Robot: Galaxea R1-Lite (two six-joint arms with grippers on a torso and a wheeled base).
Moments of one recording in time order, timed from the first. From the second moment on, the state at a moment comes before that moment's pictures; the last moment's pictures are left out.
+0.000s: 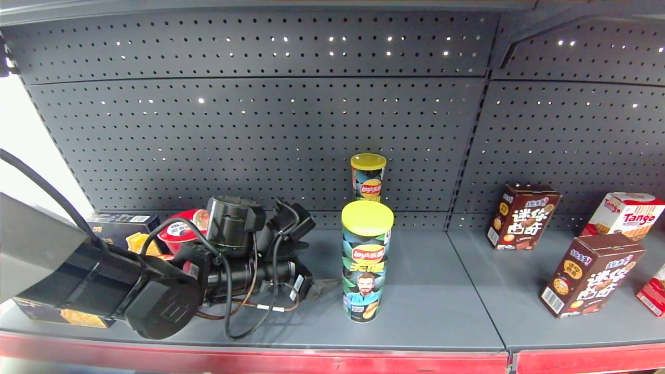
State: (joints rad) left arm -0.47 1.94 -0.81 -0.60 -0.31 0.23; right arm 0.00 0.00 0.00 0.00 0.00 0.00
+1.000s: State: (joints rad) left arm -0.49 1.94 -0.82 -0.60 -0.30 0.23; right arm 0.00 0.00 0.00 0.00 0.00 0.00
